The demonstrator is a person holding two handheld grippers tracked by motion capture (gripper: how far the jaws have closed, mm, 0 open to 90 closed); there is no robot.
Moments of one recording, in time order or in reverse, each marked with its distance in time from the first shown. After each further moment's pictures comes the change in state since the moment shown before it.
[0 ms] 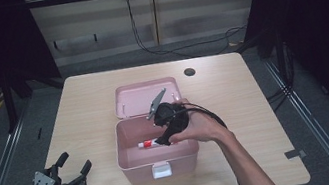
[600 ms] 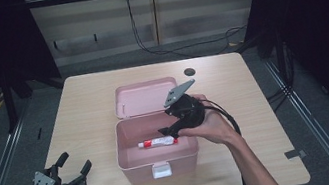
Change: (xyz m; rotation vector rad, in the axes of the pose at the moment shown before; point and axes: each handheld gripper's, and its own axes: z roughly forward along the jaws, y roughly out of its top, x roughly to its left) left arm 0.000 0.000 0.000 0.000 0.000 0.001; right arm -0.005 -0.028 -0.037 -0.272 -0.048 0.118
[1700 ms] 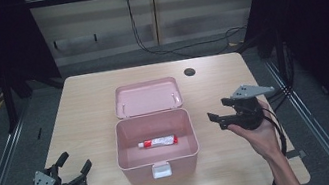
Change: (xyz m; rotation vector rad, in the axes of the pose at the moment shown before) left arm 0.000 0.000 0.001 0.011 -0.003 0.002; right arm -0.027 -0.112 -0.080 -0.232 -0.350 0.336
